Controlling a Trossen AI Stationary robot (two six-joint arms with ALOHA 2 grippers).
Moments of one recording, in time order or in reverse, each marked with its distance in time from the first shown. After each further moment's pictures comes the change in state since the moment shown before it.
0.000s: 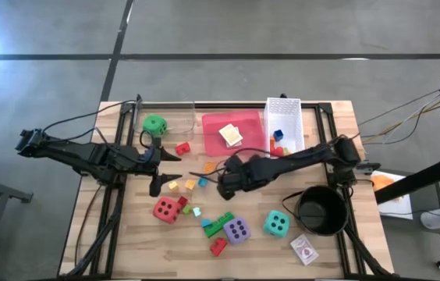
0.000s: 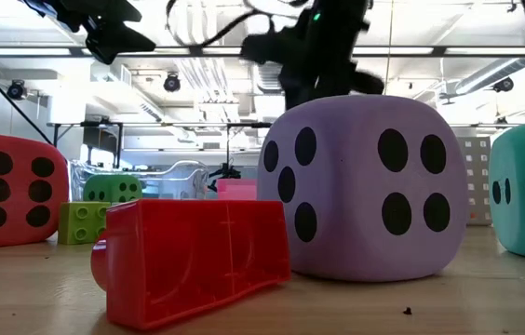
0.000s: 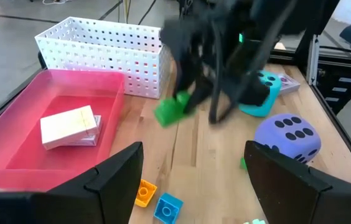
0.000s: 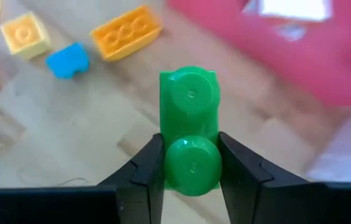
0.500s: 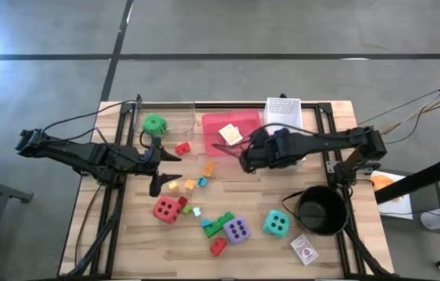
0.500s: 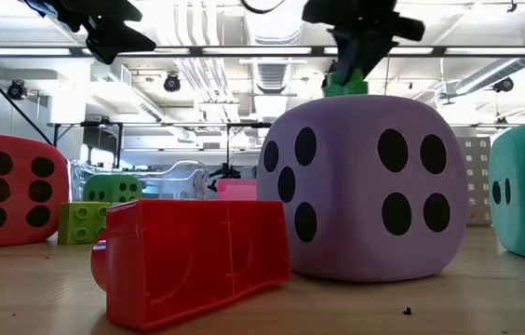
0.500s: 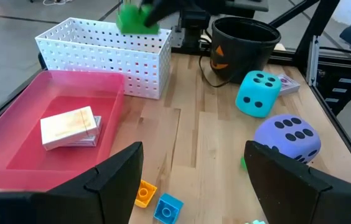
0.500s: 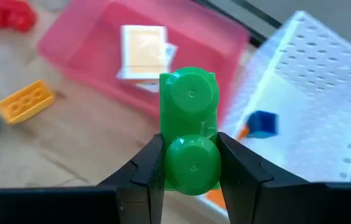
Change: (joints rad) left arm 0.000 0.000 0.000 0.002 0.000 0.000; right arm -0.079 -0.263 -0.002 -0.322 0.193 0.028
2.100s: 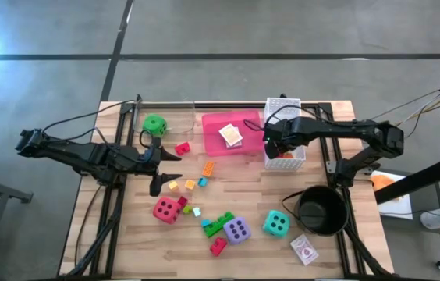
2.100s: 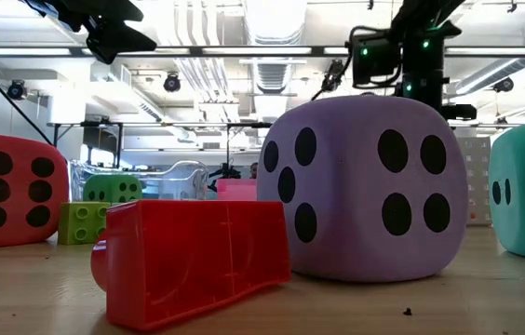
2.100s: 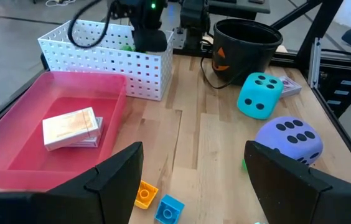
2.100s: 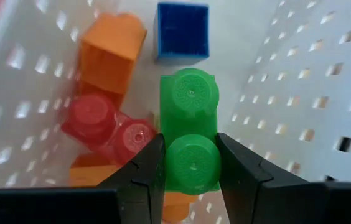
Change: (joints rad) left arm 0.000 0.001 0.000 0.005 -0.008 -0.002; right arm -0.407 -0.200 -0.604 0.264 -0.299 -0.167
